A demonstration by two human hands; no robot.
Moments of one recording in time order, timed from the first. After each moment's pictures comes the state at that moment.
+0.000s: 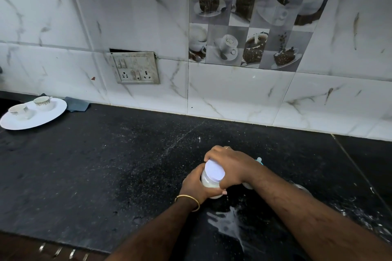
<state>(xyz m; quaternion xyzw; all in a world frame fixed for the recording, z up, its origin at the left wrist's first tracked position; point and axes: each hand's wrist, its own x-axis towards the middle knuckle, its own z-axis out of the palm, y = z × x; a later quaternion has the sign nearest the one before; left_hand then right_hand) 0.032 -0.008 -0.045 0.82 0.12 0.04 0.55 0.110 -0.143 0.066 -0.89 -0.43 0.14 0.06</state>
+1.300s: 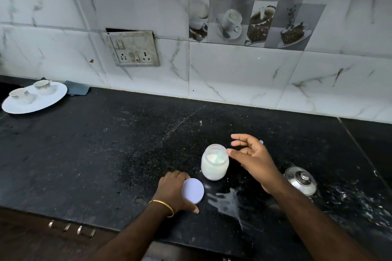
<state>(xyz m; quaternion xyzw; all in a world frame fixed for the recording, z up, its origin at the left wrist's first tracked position) -0.032 0.037 -0.060 0.97 0.09 -0.10 0.19 0.068 -0.187 0.041 -0.77 -0.11 0.12 0.62</state>
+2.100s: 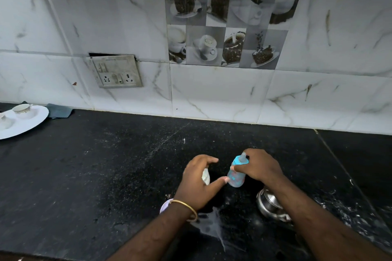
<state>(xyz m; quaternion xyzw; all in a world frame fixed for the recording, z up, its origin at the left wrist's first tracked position) 0.020 -0.063 0.023 0.86 -0.02 0.19 0.47 0.134 -0.250 0.054 -0.98 -0.09 0.08 0.18</state>
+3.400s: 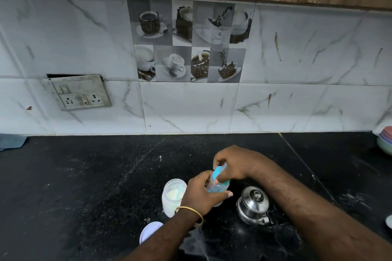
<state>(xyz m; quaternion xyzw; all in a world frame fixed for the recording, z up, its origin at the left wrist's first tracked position) 0.059 -0.112 0.013 0.81 -0.03 0.06 0.59 0.107 -0.242 0.152 -0.96 -0.21 0.18 0.07</state>
